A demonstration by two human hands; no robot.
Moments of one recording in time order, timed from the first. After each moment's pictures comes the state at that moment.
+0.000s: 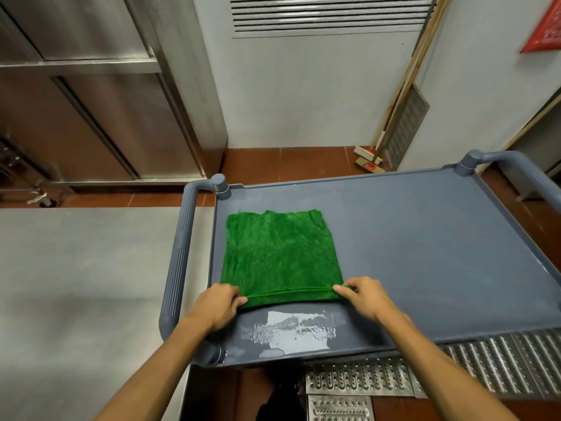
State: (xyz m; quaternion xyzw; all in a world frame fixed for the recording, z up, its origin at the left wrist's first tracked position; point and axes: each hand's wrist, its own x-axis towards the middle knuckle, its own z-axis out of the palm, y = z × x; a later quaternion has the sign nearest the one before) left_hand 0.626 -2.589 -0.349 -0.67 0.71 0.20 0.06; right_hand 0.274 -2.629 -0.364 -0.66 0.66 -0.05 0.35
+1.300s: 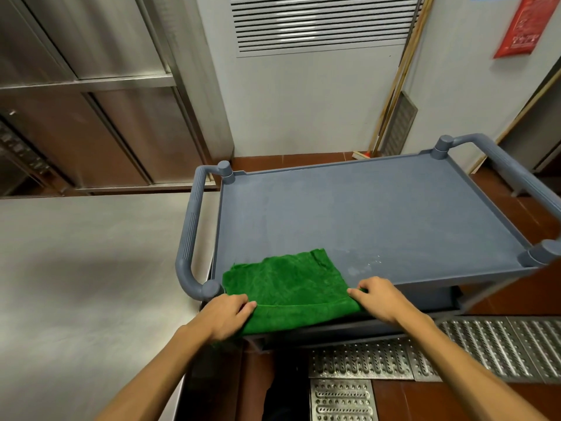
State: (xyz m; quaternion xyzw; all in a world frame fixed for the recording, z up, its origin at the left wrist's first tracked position) left_hand 0.577 -2.440 -0.311 -0.64 0.73 0.25 0.04; right_hand 0.229 -2.495 -0.322 -0.68 0.66 0.00 0.33
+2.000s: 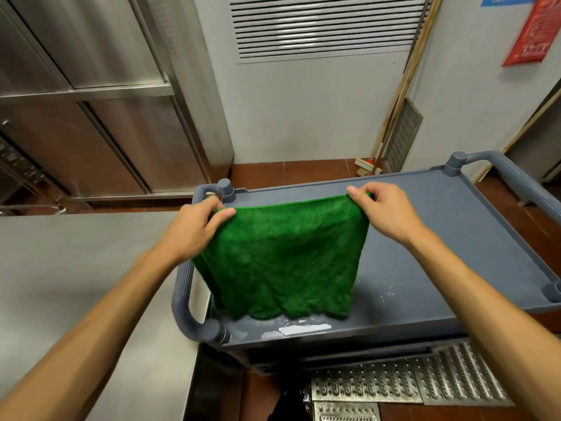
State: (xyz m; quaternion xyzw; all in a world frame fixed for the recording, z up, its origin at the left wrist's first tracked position) left_hand 0.629 -2.604 -0.171 -0.64 0.72 0.12 -0.23; right_hand 0.271 -2.640 -0.158 -0.69 0.60 -0.31 0.27
